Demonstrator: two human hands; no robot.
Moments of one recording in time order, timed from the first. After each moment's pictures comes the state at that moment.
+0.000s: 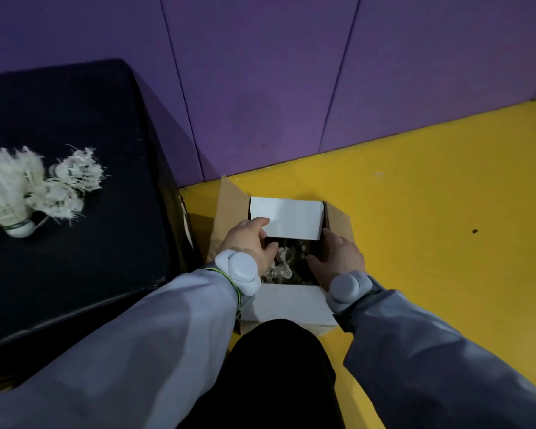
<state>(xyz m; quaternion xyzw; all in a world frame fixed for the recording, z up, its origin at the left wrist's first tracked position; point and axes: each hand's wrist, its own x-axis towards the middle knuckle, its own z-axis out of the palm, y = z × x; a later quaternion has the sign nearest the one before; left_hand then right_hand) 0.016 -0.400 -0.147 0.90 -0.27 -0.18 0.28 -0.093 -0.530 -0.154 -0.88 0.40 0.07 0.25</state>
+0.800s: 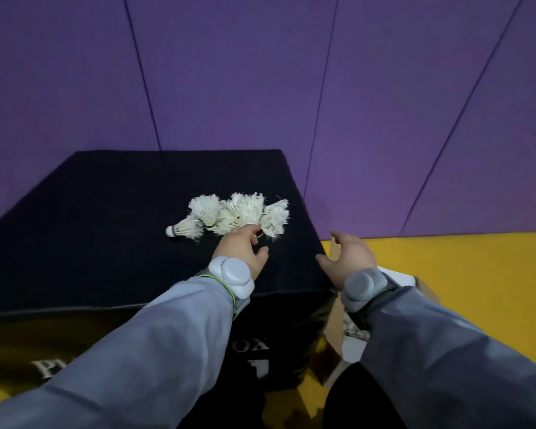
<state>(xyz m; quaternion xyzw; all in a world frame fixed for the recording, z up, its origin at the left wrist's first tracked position) 0.057 -0.110 -0.040 0.93 -0.15 0.01 0.34 -0.010 -0.294 -0.039 -0.94 0.25 -0.09 0.20</state>
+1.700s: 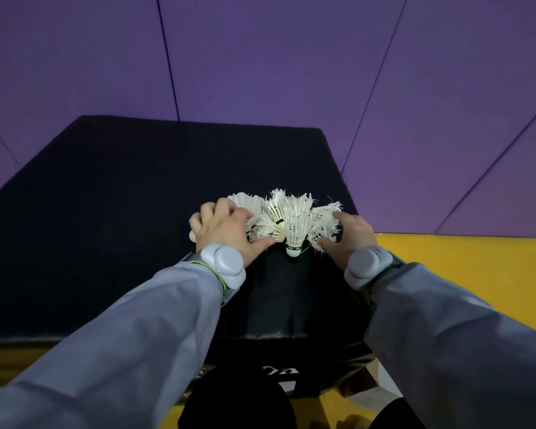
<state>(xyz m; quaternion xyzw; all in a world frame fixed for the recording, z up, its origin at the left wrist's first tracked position) 0.175 -0.060 -0.079 0.98 -0.10 0.11 0.17 0.134 -0.266 -0.070 -0.95 0.22 -0.03 0.20</state>
